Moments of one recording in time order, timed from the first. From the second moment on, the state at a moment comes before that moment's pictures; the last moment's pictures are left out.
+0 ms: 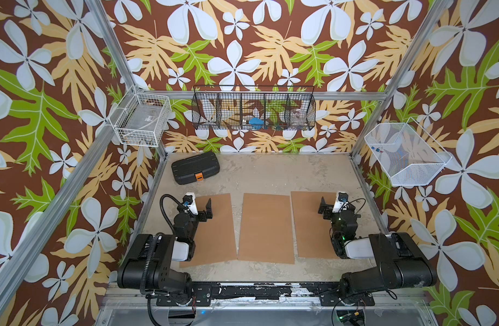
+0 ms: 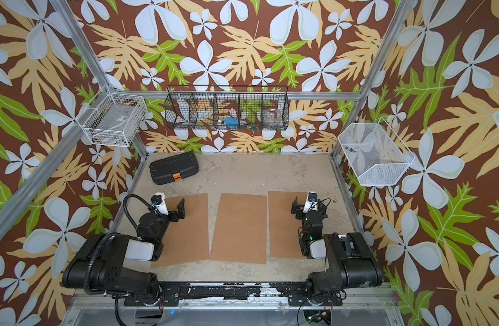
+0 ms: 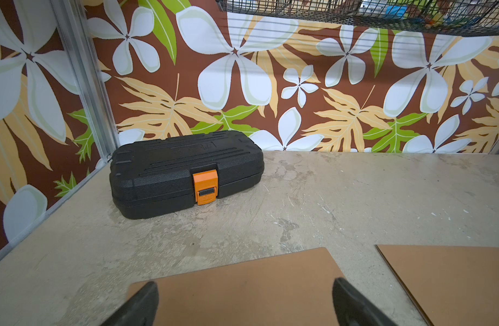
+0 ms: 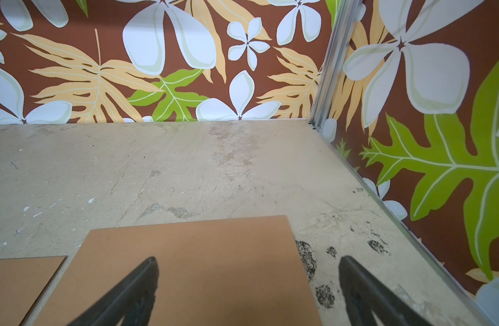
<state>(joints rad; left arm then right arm) -0.03 1.45 0.15 1.17 0.03 -0.06 0.04 1.47 0.18 1.11 0.23 -0.02</state>
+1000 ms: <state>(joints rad) 0.00 1.05 0.23 0.82 -0.11 -0.59 0.04 1.49 0.95 -0.09 0.11 0.18</state>
